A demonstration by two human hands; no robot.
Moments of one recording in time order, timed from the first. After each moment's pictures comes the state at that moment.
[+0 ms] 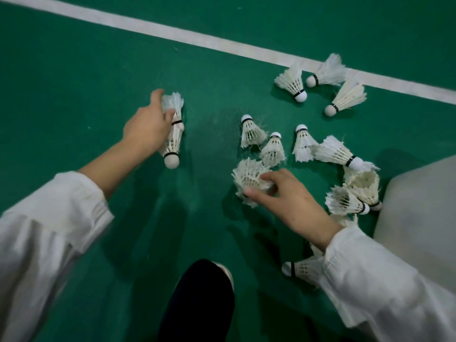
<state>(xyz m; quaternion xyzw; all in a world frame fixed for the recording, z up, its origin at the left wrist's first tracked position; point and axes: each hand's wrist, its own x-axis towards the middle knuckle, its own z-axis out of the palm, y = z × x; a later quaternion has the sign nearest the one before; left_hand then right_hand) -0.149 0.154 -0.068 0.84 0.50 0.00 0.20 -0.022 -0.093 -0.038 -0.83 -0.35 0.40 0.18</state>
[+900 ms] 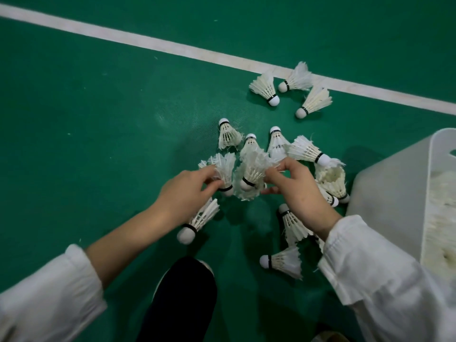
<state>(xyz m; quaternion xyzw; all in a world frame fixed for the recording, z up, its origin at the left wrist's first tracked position) -0.148 0.014 -0.050 0.88 0.30 -0.06 0.36 0.004 -0.121 -0.017 -0.80 -0.16 0.39 0.43</state>
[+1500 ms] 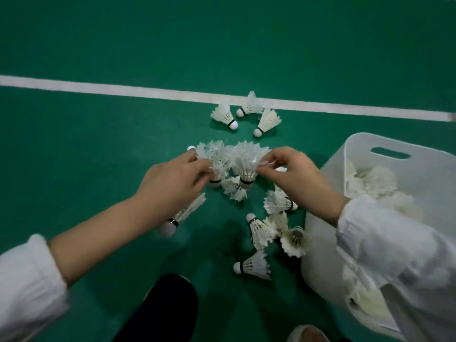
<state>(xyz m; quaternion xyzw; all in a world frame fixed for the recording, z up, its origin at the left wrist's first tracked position) -0.091 -0.011 0.051 0.97 0.20 -0.02 0.15 0.062 -0.169 0.060 -0.85 -0.33 0.26 0.32</state>
